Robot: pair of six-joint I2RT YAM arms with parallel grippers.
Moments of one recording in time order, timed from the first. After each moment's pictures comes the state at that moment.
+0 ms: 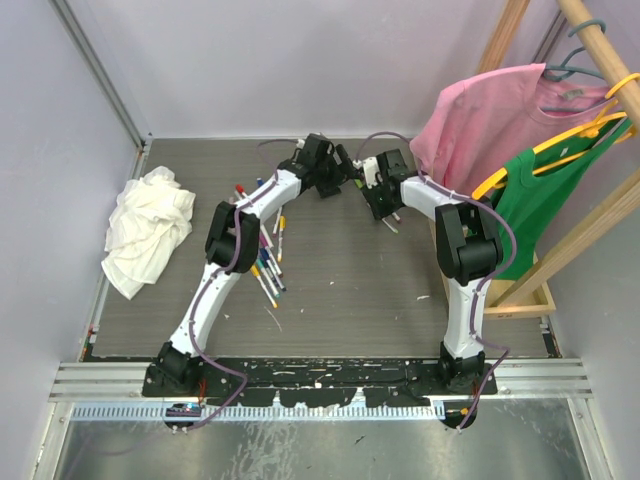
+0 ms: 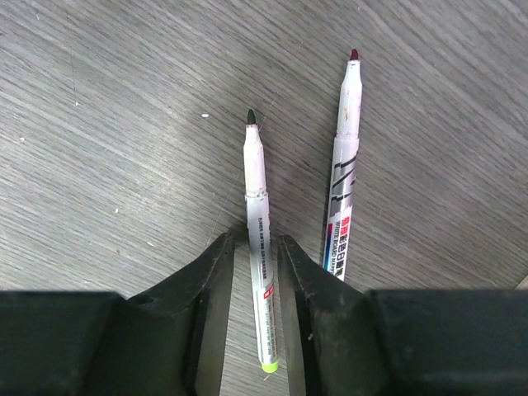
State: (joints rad) left arm -0.53 2.64 2.34 -0.38 0.19 -0.98; right arm 0.27 2.07 1.48 -0.44 -0.07 -0.30
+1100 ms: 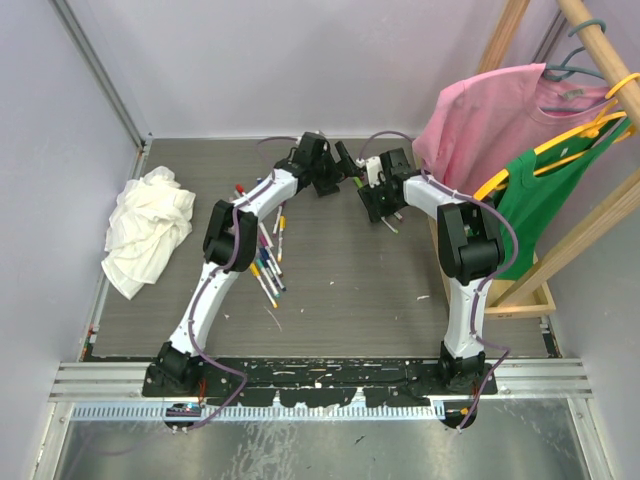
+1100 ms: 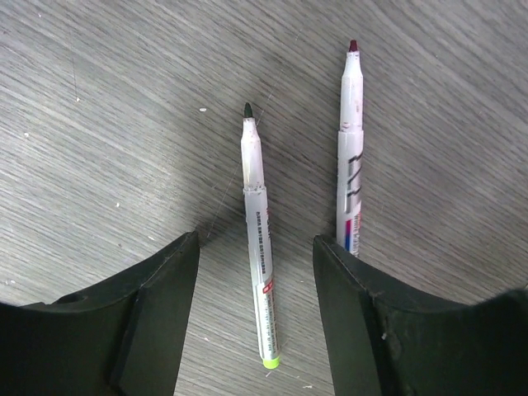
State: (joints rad) left arm -0.51 2.64 2.34 -0.32 0.26 -0.93; right arm 0.26 2.07 1.48 -0.45 -0.10 -0.29
